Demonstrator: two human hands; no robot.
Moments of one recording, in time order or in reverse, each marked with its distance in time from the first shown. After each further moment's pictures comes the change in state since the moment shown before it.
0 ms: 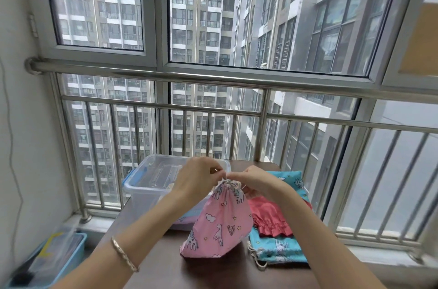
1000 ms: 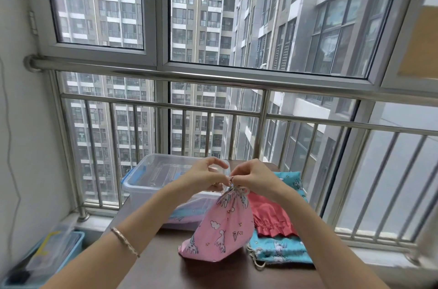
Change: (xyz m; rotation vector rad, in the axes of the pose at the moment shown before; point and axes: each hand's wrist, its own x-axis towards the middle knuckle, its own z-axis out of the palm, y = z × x) left_hand 0.013 -0.006 0.004 -0.768 -0.395 -0.398; right_hand -0.009 0.001 -0.002 -0.063 0.097 -0.394
